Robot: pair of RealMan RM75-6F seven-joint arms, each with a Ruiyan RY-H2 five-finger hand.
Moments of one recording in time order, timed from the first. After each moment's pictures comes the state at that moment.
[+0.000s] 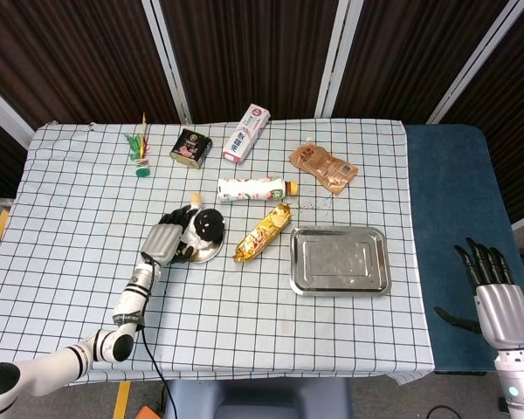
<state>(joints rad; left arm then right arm) -0.76 -1.75 -0.27 -1.07 1.09 0.84 0.18 0.09 -1.15 0.03 -1.58 -1.55 1.57 -0.02</state>
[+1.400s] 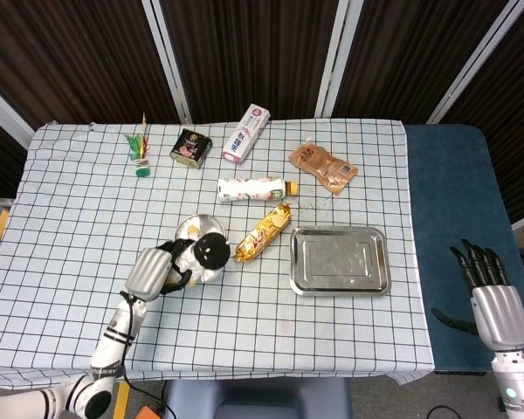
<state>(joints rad) -0.55 -1.61 -0.10 -1.48 1.39 1.27 0.11 0.07 -1.17 0.05 -1.57 -1.58 1.57 -0.01</state>
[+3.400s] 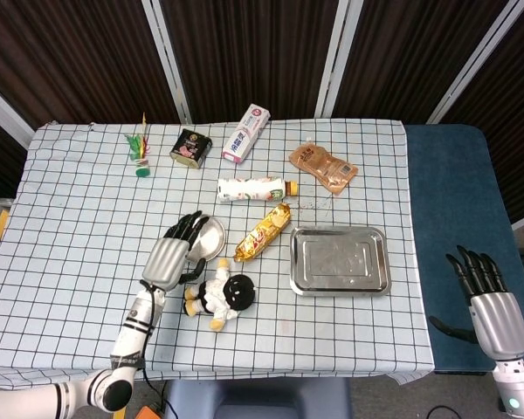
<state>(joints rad) -0.61 -1.67 -0.29 -1.59 1.18 1.14 0.43 0.05 -1.16 0.02 -1.56 -1.67 1.61 0.03</state>
